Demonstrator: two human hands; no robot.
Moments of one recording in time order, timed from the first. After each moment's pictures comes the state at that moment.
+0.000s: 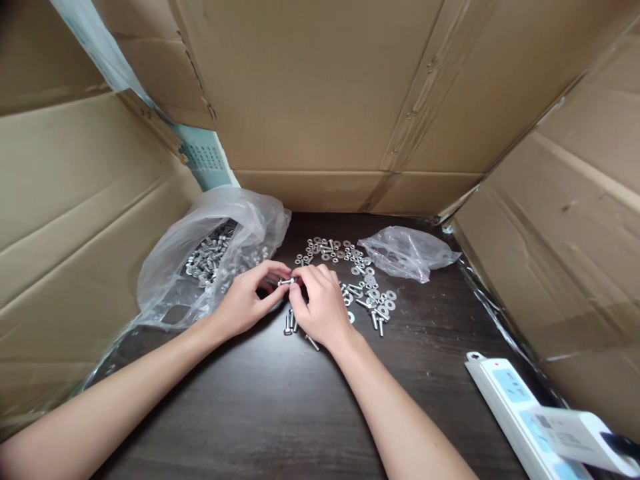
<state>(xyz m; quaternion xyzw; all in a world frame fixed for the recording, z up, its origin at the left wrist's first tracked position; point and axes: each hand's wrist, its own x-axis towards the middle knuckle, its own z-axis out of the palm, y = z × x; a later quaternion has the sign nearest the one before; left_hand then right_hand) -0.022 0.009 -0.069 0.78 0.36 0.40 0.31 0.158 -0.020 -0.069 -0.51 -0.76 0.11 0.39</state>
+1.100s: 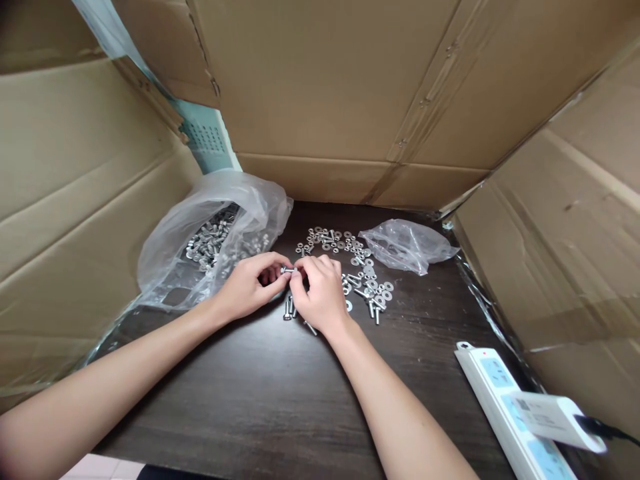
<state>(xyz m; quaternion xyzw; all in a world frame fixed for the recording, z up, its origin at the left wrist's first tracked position) -0.023 0.009 -0.069 0.81 0.37 0.38 0.27 0.156 -0.022 -0.071 -0.53 -0.76 0.08 0.38</state>
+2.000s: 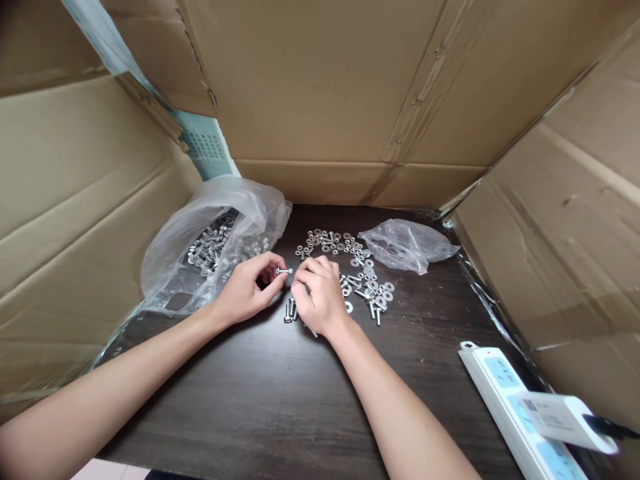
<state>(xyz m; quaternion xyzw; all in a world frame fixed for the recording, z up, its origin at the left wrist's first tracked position) -0.023 0.006 -0.065 0.81 0.37 0.39 0.25 0.159 -0.024 -0.066 -0.50 -0.76 0.15 0.37</state>
